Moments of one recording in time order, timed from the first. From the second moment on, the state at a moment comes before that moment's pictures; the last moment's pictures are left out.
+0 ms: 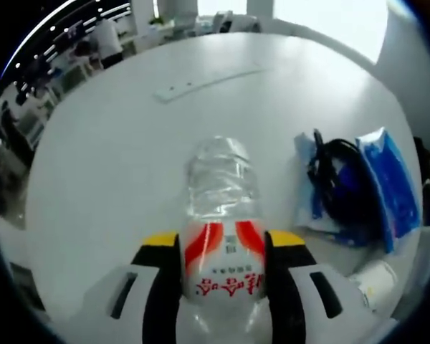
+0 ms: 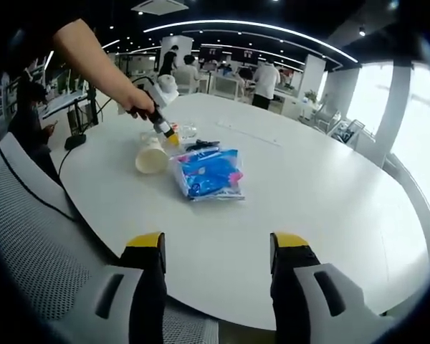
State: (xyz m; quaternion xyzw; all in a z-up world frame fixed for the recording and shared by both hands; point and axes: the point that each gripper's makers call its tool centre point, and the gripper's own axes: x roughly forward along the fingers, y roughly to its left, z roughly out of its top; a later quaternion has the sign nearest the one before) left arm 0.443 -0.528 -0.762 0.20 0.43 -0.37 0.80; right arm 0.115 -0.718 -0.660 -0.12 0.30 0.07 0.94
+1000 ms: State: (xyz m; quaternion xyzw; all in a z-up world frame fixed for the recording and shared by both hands) left arm 0.443 -0.531 -0.763 0.20 0.41 -0.38 0.81; right arm 0.113 -0.716 -0.661 -0.12 0.30 0.08 0.94
